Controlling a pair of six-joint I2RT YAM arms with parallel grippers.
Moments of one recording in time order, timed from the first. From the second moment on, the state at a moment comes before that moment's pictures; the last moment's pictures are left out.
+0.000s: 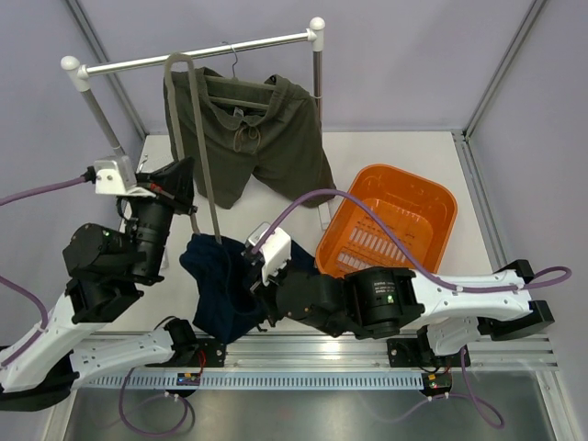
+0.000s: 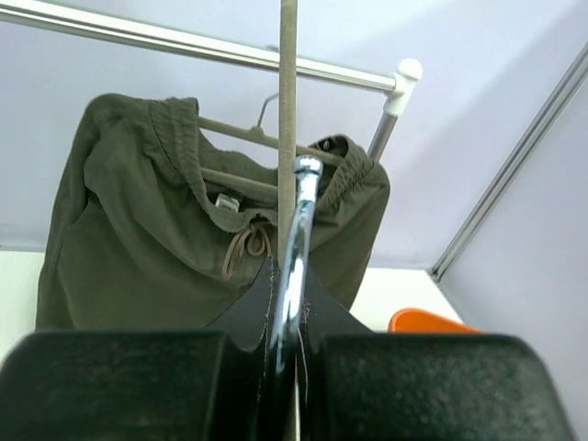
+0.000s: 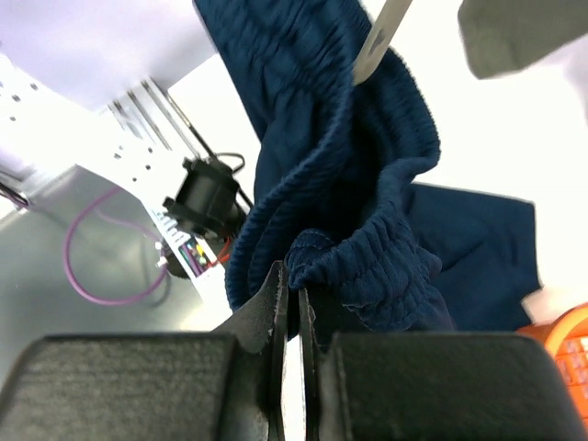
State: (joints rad) left arm -1.04 0.74 1.23 -0.12 -0.81 -0.03; right arm 1.67 1.45 1.69 -0.70 0.62 0.45
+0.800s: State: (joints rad) left arm -1.04 0.70 1.31 -0.16 -0.78 0.01; right arm 1.62 1.53 2.19 -0.75 0.86 0.04
